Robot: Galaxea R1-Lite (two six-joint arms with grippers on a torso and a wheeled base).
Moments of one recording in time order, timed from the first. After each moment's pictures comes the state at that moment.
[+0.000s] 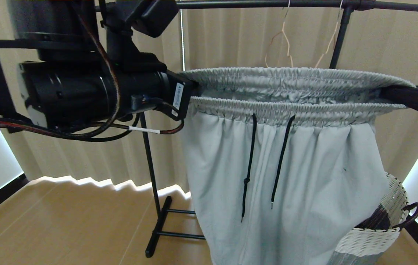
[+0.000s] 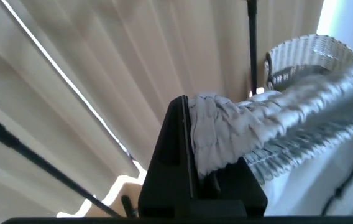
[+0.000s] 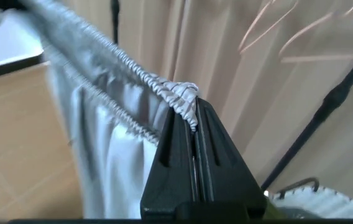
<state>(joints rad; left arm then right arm) -0.68 1.60 -1.35 -0.11 0.09 0.25 0.49 1.12 -0.97 -0.08 -0.01 -0.05</state>
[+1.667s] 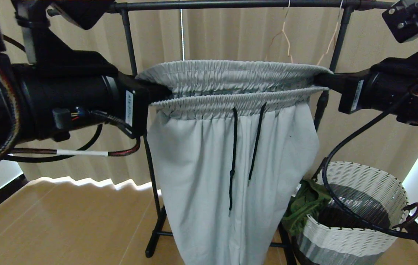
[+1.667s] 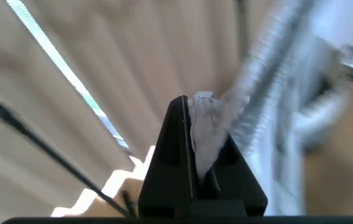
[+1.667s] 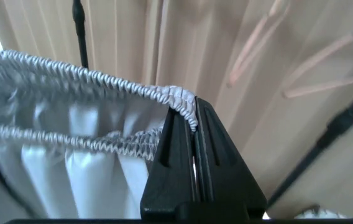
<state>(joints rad) -0.69 1.41 -1.20 -0.09 0.09 0.25 0.42 1.45 -1.12 -0.25 -0.03 -0.06</state>
